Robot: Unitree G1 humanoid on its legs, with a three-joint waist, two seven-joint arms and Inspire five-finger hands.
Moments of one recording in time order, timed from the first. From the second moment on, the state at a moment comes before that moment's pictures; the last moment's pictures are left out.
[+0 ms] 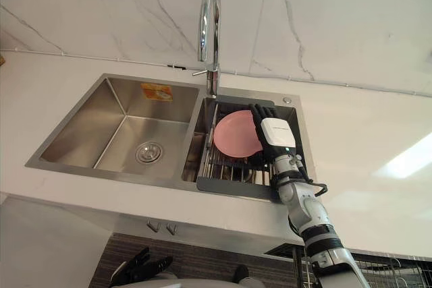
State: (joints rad) left arm 0.27 0.16 0.02 0.90 -0.20 -0.10 -0.16; right arm -0.25 -0.39 0.16 0.39 -0.82 -0.14 -0.27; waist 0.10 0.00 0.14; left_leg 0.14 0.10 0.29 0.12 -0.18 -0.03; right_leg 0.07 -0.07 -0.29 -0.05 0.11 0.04
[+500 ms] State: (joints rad) left arm 0.27 0.16 0.02 0.87 -0.20 -0.10 -0.16; right arm -0.30 -0.39 0.18 0.46 -0.78 -0.15 -0.31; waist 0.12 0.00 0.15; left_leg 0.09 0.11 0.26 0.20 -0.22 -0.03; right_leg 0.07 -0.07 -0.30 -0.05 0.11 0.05
